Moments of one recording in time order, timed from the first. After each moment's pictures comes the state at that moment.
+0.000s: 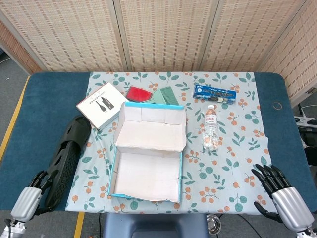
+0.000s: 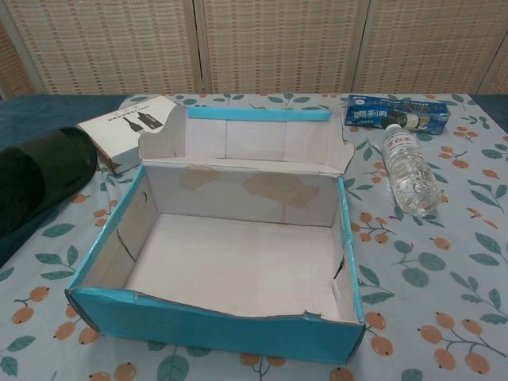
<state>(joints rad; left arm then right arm) -0.08 -1.37 0.18 -1.19 1.66 1.57 -0.36 -0.03 -0.96 -0.14 -1.72 -1.89 1.61 0.02</state>
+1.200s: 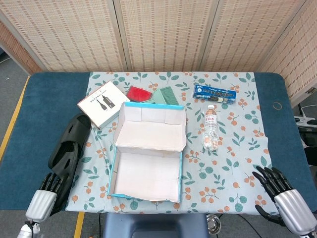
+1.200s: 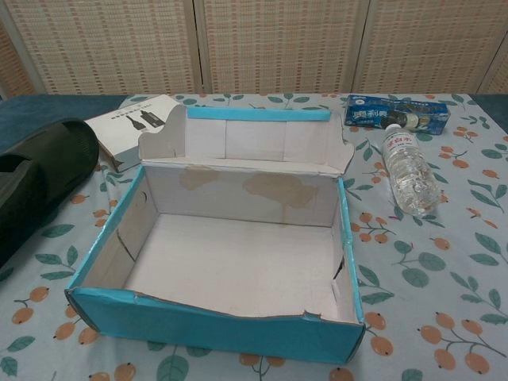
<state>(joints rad) -0.03 -1.57 0.14 -0.96 1.68 1.51 -0.03 -0.03 -0.94 -0.15 -1.71 -1.92 1.63 0.06</state>
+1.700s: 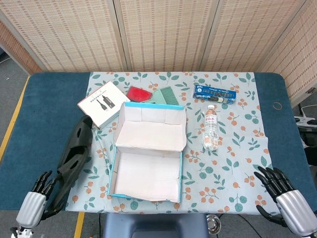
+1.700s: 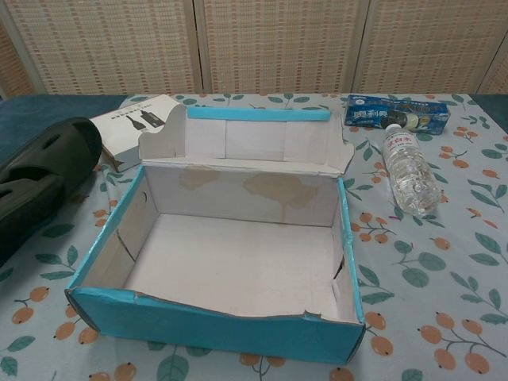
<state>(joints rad) 0.00 -1.48 0.14 -1.12 1.75 1.73 -0.26 -0.04 -0.94 -0.15 -1.71 -1.92 1.65 0.07</state>
